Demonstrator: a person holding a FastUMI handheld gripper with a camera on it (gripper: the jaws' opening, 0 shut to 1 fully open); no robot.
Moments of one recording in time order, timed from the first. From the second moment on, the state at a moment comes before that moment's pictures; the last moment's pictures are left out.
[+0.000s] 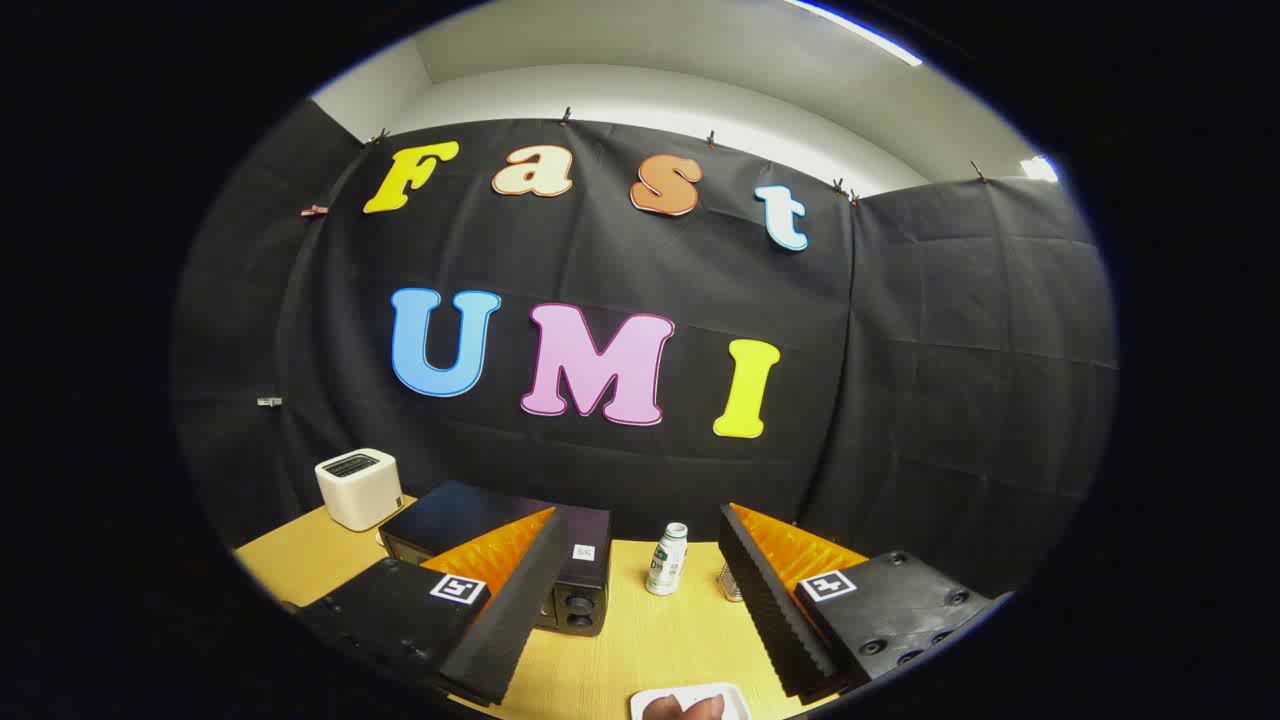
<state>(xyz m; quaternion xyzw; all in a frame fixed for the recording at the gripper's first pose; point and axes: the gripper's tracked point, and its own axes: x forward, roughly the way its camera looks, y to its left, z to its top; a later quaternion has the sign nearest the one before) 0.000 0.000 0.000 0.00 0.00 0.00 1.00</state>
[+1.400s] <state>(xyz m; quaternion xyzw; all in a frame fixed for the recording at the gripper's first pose) 0.009 -0.003 -0.011 0.01 0.00 -0.01 1.00</state>
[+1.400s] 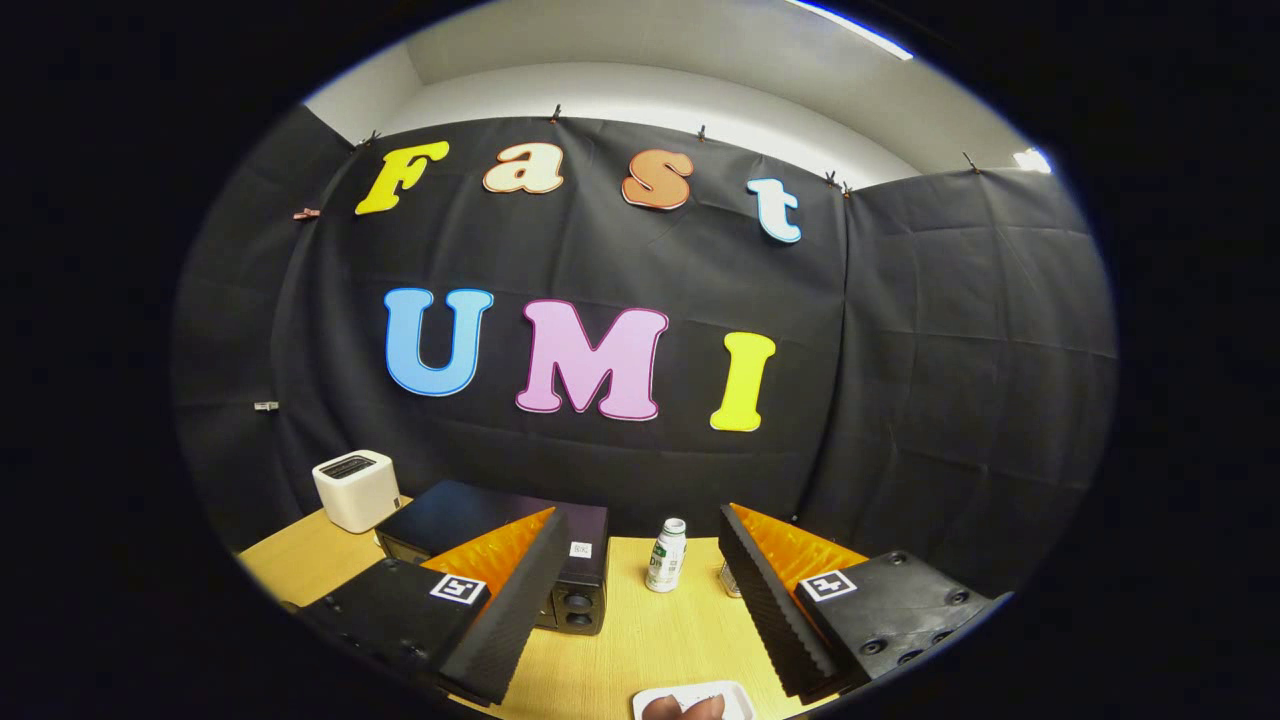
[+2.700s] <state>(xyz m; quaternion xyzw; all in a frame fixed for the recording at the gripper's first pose) 0.097 0.201 -0.169 0.05 0.17 0.07 0.98</state>
